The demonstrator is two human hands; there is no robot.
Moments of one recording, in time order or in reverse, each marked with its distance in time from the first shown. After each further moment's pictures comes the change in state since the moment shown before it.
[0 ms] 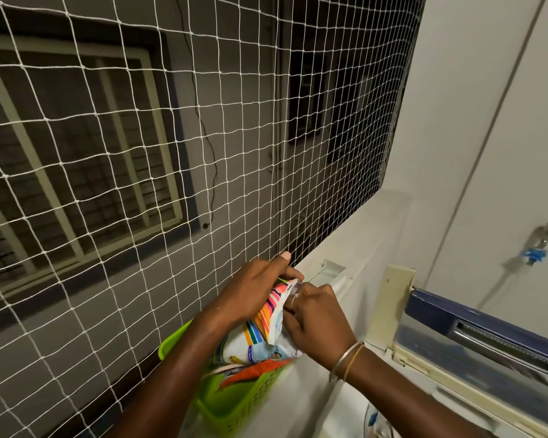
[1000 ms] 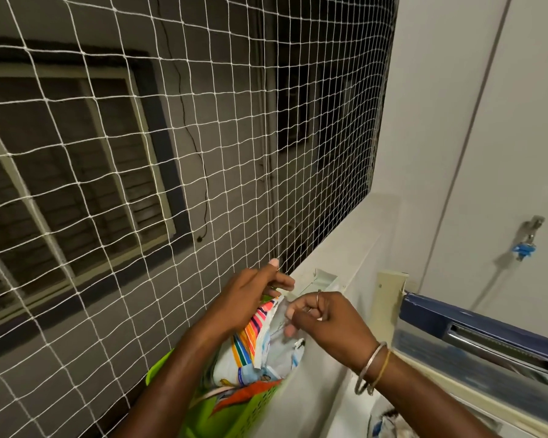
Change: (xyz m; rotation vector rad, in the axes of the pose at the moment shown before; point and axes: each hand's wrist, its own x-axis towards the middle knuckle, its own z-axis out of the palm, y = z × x) left_hand 0.013 0.009 0.002 -0.044 0.023 -0.034; right_hand -0.005 0.011 -0.052 0.808 -0.094 0.422
